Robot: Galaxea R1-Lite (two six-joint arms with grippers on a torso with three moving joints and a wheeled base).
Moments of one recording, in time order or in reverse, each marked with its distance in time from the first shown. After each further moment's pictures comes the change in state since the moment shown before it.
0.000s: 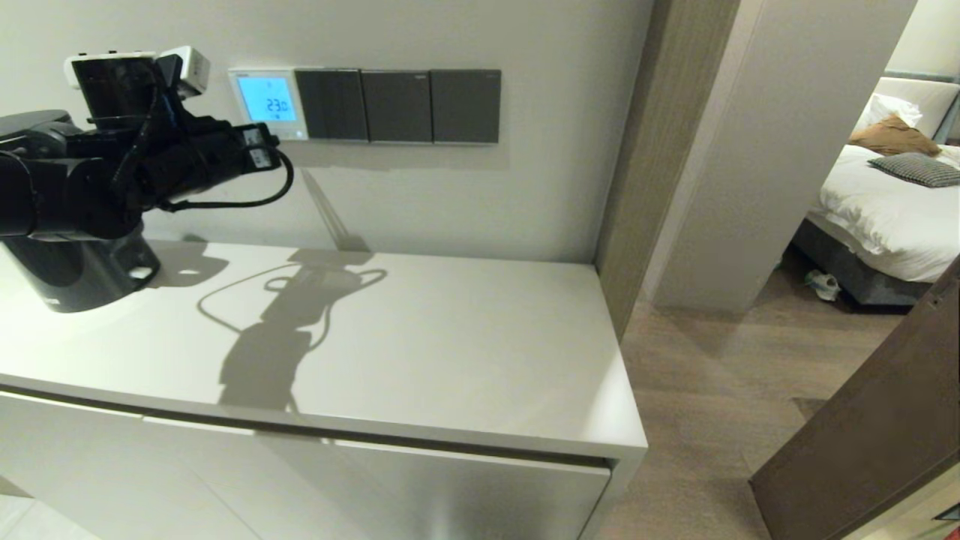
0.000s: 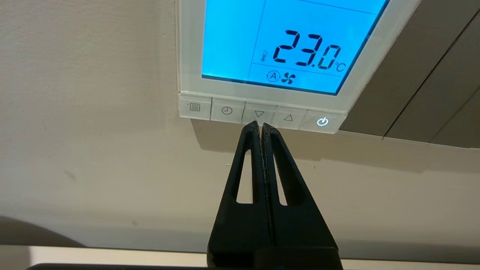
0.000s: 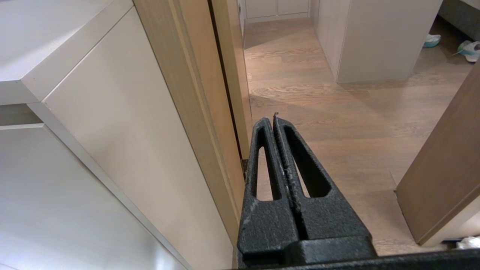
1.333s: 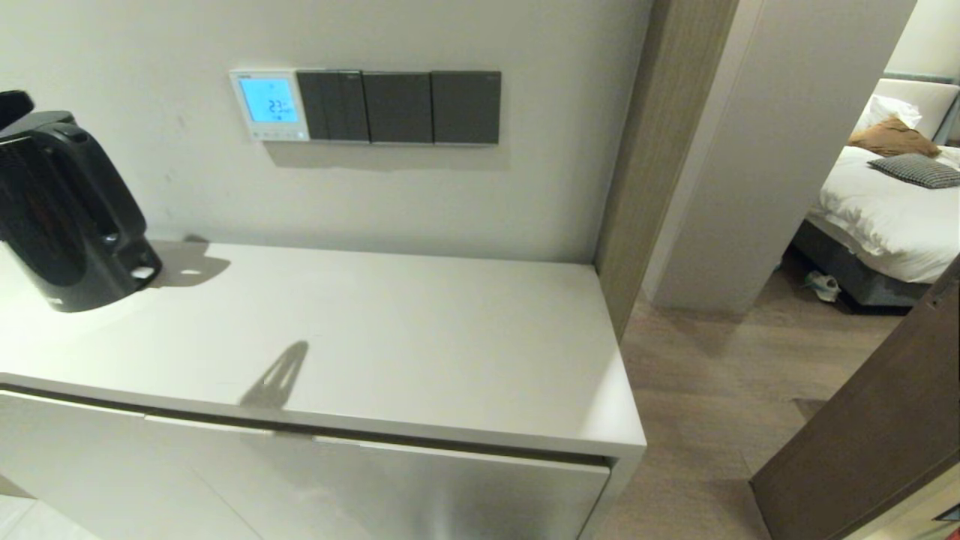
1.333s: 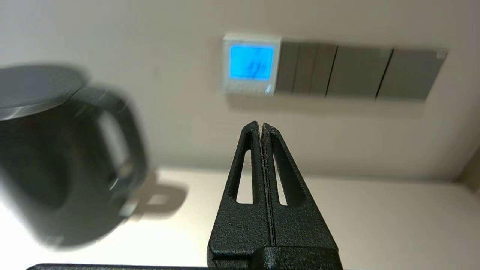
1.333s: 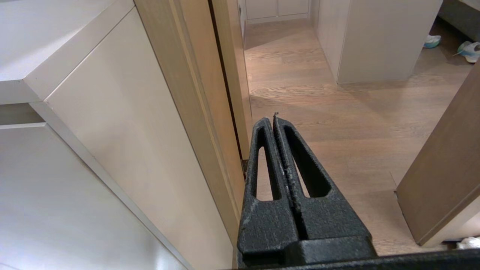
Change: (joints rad) left arm 0.071 -0.884 0.669 0.017 0.001 0.093; right arm 0.000 0.000 0.000 0.000 0.000 0.000
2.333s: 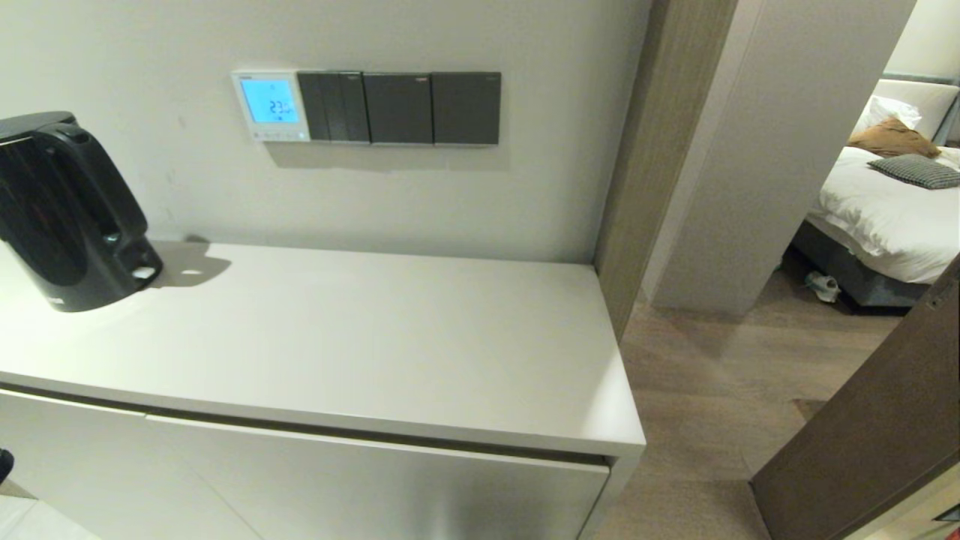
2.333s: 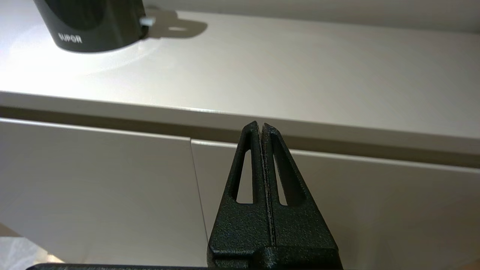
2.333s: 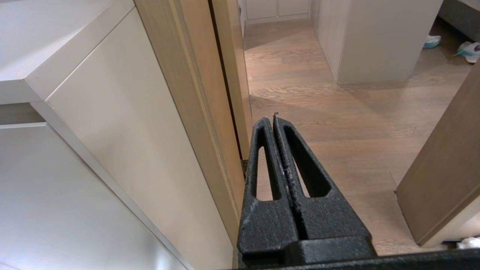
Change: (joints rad) left arm 0.037 -0.588 0.672 0.144 0.049 0.029; right arm 0.000 0.000 0.000 0.000 0.000 0.000
